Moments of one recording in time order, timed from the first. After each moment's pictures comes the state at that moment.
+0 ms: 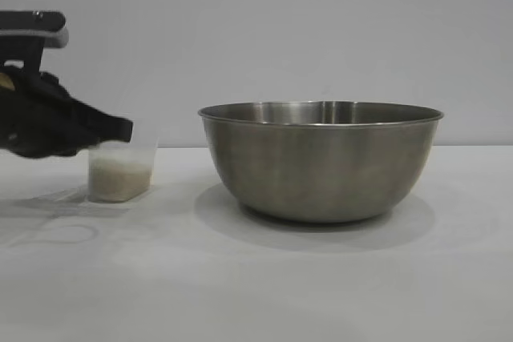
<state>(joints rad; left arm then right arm) -0.37 1.87 -0.66 0.00 -1.13 0.31 0.24 -0.02 -0.49 0.15 1.14 -0.07</state>
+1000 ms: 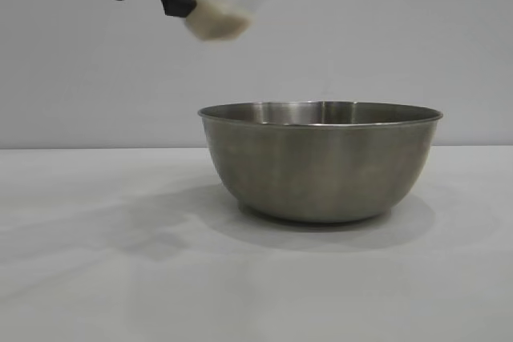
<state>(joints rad) -0.44 1.77 -0.93 0.76 -0.78 1.08 0.24 -0.02 -0.49 0.15 1.14 -0.07</state>
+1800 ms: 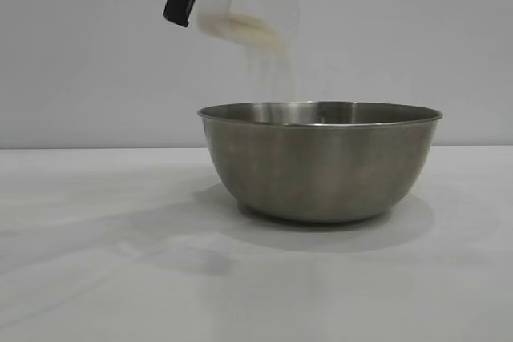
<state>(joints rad) -0.48 1.77 -1.13 1.24 -0.62 1.21 0.24 -0.02 -0.49 0.15 1.14 -0.07</state>
